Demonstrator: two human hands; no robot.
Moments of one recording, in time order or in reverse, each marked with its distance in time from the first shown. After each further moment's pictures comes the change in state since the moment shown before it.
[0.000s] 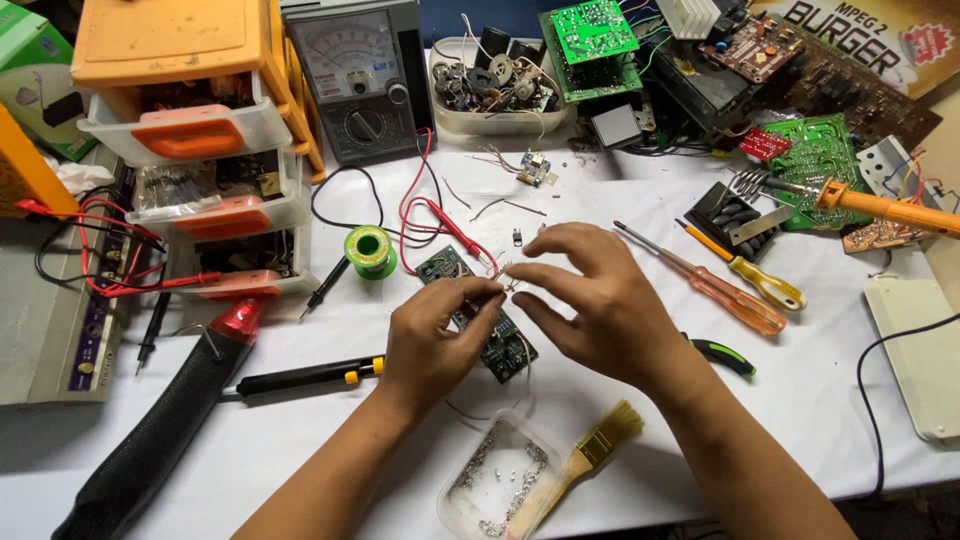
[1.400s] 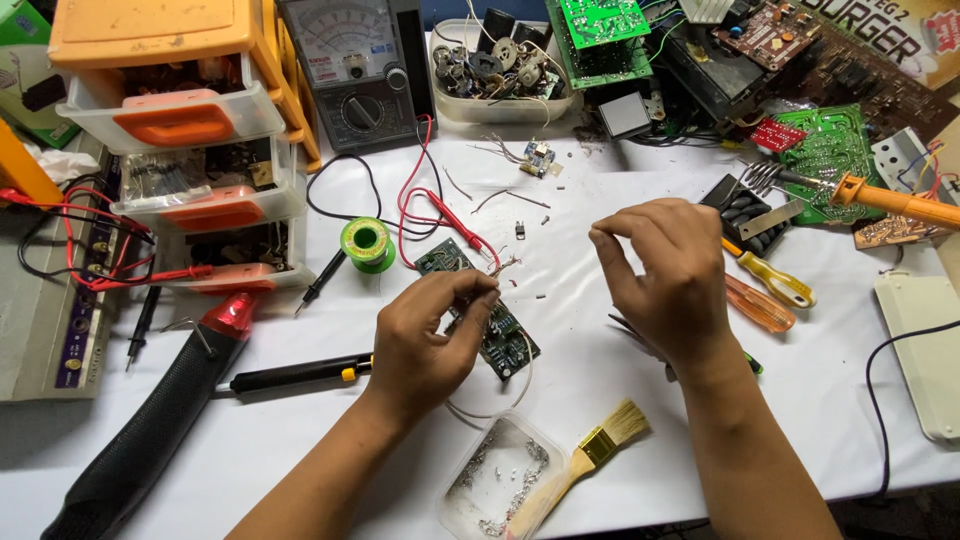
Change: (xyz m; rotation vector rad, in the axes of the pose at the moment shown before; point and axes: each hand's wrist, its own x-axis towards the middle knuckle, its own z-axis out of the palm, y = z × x) left_hand 0.005 0.009 -0.010 -0.090 0.058 -0.052; right_hand -0.023 0.040 -0.007 -0.295 0.251 0.104
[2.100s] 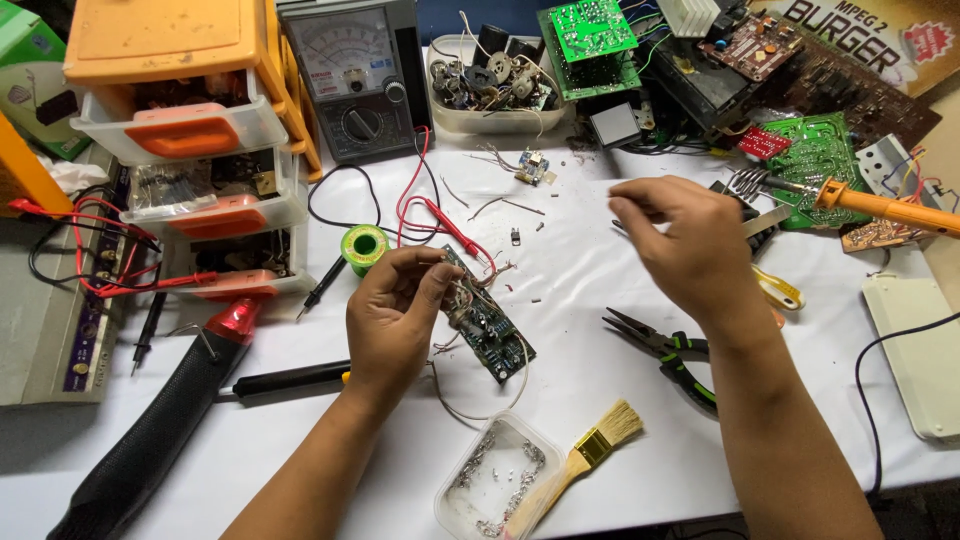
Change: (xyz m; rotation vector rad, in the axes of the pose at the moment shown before) left_hand -0.003 -0.017 -0.005 -0.364 0.145 -0.402; right_hand 0.025 0.024 -0.017 0.174 -0.231 0.255
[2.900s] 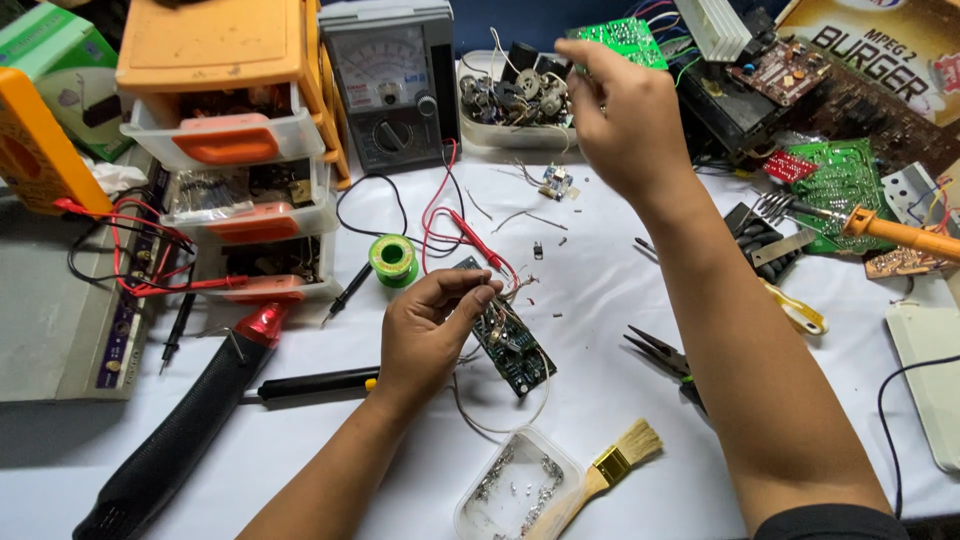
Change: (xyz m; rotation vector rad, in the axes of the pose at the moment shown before) left_hand 0.004 -0.008 0.000 -0.086 -0.068 -0.158; right_hand 0.128 0.022 0.066 0.035 0.125 -0.257
